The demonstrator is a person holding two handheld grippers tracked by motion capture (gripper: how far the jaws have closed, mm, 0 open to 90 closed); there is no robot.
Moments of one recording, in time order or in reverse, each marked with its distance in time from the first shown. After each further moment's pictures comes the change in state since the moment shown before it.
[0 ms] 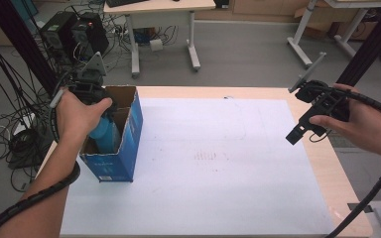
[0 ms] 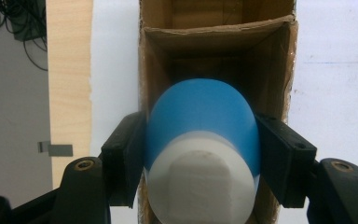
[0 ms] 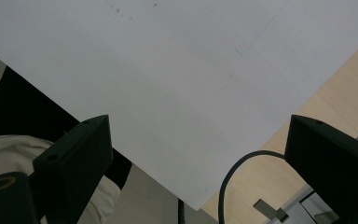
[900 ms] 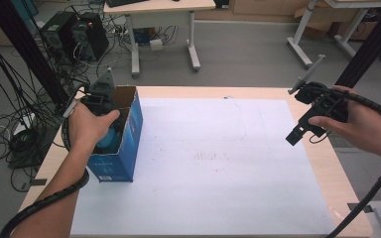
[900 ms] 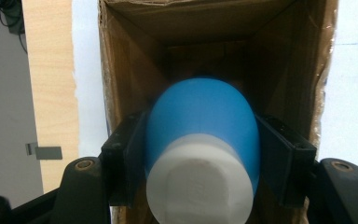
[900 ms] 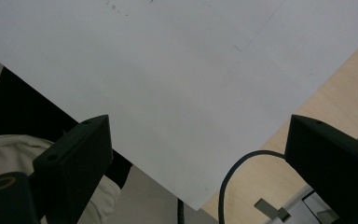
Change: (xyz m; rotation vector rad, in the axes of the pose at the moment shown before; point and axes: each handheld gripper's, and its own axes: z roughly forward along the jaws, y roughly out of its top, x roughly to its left) left arm -0.013 0.005 0.040 0.049 0.024 0.029; right arm -0.006 0.002 0.007 0.014 0.006 0.015
